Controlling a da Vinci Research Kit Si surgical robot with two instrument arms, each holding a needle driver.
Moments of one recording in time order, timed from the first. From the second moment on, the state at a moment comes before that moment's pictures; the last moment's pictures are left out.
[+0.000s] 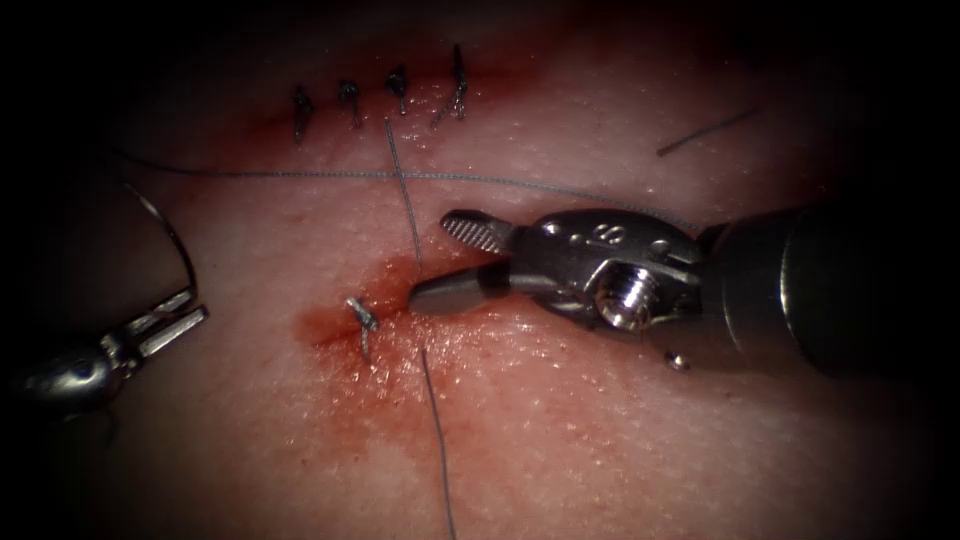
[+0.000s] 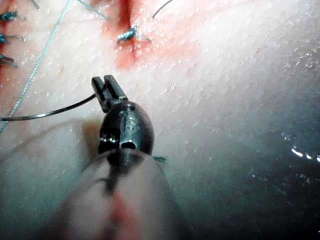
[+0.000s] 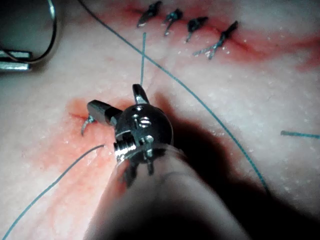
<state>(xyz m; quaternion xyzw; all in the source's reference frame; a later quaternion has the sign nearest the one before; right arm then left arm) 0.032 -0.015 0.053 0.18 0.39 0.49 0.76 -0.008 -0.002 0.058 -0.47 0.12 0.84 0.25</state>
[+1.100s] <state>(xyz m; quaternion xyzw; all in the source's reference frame) 0.034 -0.012 0.059 0.14 0.38 0.55 0.73 -0.008 -0.002 0.057 -0.47 0.11 0.83 0.25</state>
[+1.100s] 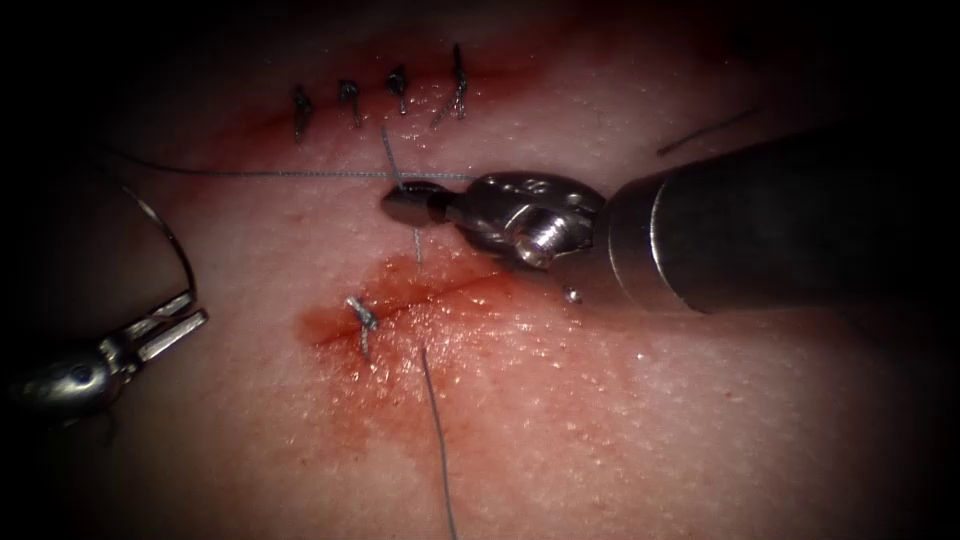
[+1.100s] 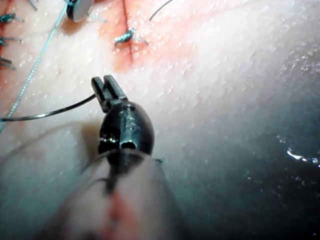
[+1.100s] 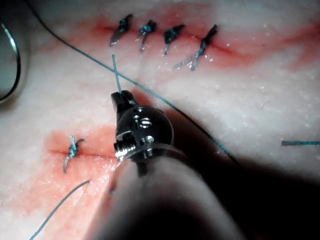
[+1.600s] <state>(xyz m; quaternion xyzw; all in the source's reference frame) 0.033 -0.009 0.056 0.14 0.45 0.53 0.71 -0.007 0.001 0.059 -0.47 0.12 0.84 0.24</state>
